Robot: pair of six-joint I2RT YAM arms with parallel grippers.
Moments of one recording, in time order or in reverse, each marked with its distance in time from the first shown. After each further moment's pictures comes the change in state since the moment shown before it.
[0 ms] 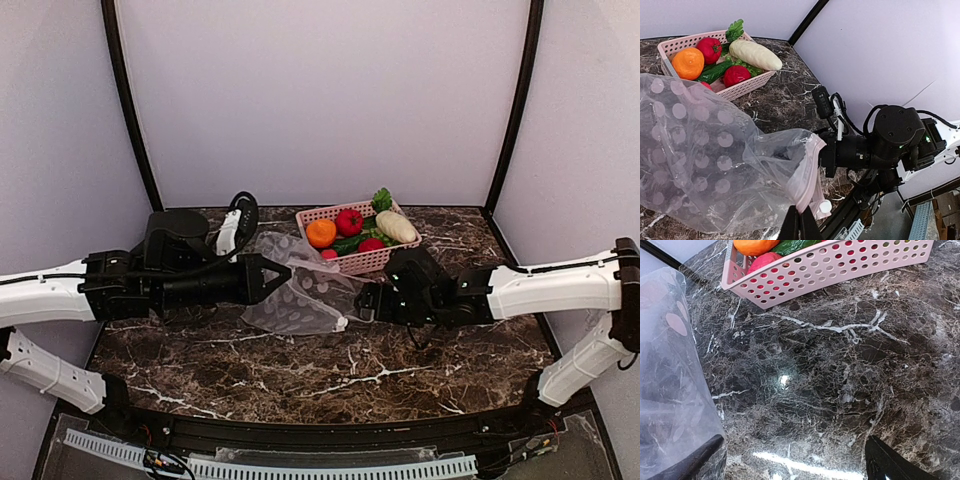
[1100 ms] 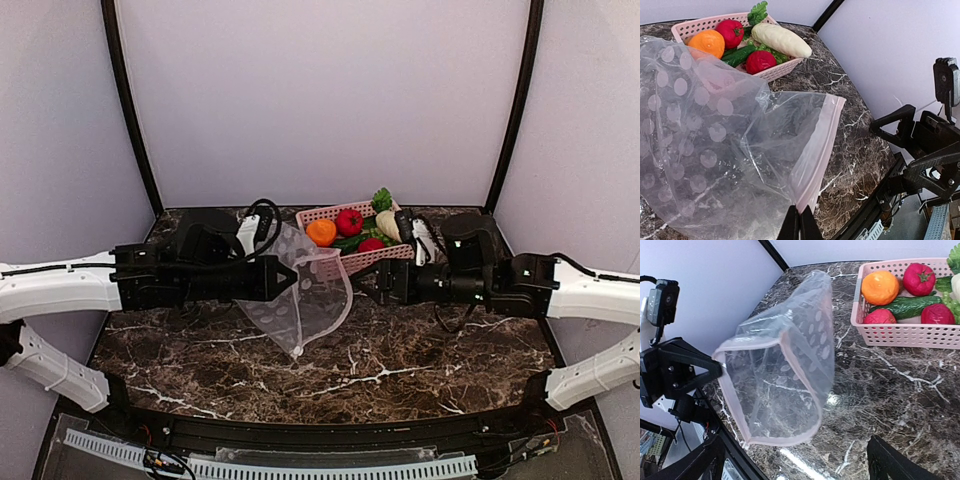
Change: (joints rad) left arm 0.077 0.135 0.032 -0.029 0.047 0.022; right arm 0.016 -0.301 0.009 0.067 -0.276 -0.261
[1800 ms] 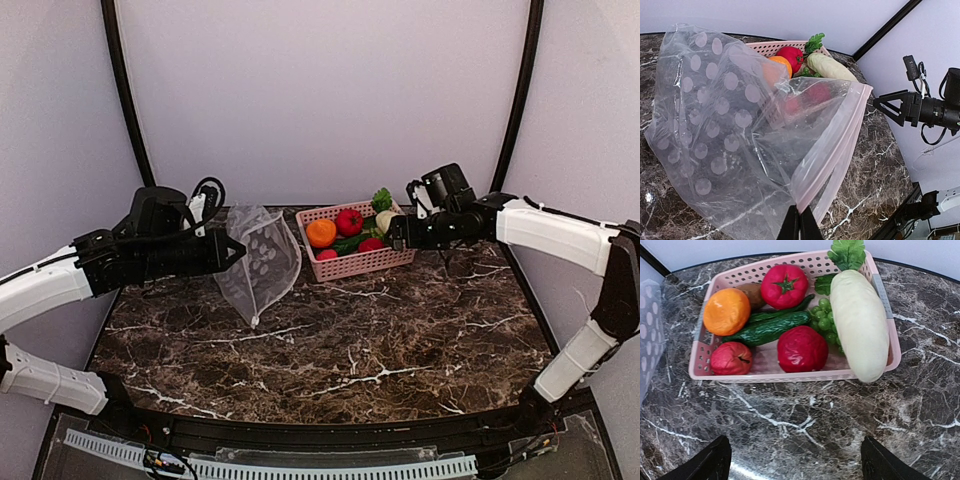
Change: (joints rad) left arm 0.271 -0.177 -0.040 -0.132 0.055 0.053; right arm -0.443 0.400 0.362 -0.294 0.015 -0.276
